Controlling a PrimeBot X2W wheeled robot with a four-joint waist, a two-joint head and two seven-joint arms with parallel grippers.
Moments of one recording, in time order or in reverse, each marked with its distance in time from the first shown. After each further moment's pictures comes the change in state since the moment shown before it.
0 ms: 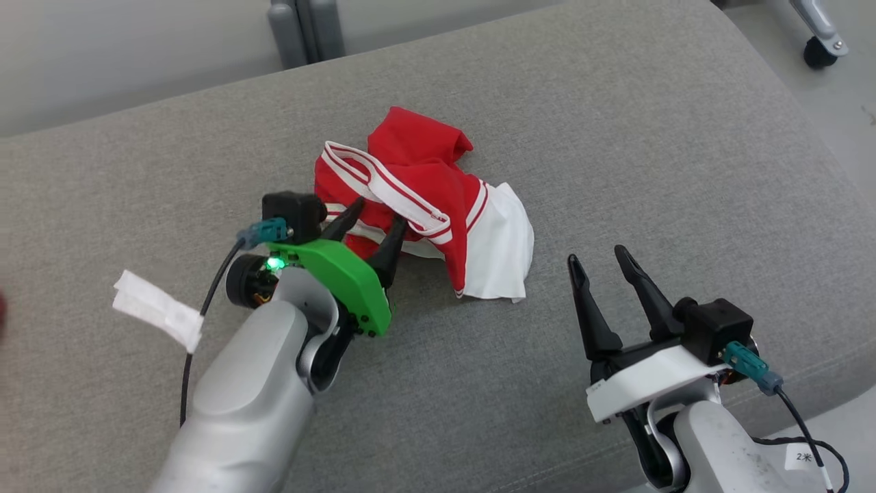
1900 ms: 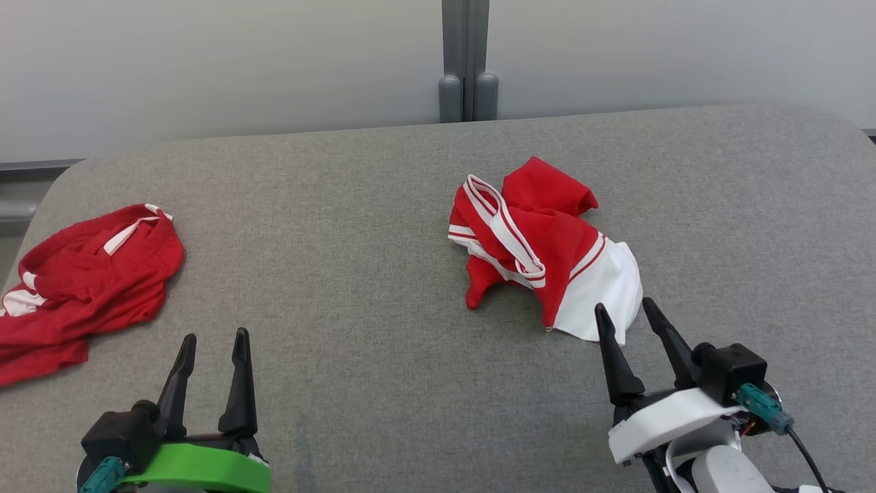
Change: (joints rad) left arm 0.695 0.053 0.497 -0.555 0.291 -0.002 -0.231; right arm 0.122 0.000 -0.076 0.016 -0.029 0.000 0.007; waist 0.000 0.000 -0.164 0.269
